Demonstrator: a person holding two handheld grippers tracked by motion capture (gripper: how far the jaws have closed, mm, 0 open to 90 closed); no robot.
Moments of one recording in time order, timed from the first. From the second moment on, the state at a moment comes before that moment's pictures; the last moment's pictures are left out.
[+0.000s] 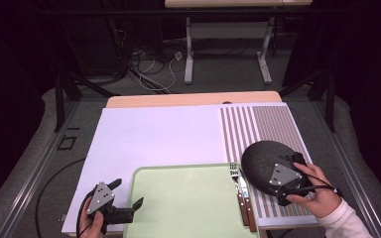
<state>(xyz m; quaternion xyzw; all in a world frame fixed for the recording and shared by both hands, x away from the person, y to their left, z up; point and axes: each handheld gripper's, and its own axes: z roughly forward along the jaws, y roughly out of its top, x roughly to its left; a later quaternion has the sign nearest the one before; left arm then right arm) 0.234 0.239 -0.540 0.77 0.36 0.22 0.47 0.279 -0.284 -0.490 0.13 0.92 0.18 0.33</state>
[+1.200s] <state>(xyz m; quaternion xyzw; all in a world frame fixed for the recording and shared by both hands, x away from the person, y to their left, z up) 0.233 0.240 -0.540 0.77 0.36 0.22 0.48 0.237 -0.286 -0.519 0.07 0.92 0.13 0.37</state>
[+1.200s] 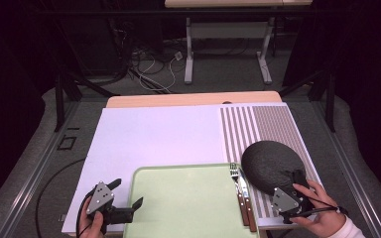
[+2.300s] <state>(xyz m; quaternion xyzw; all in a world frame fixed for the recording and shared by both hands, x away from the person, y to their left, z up) 0.233 0.239 -0.540 0.78 0.36 0.22 0.47 0.252 -0.294 -0.543 0.01 0.90 0.07 0.43</state>
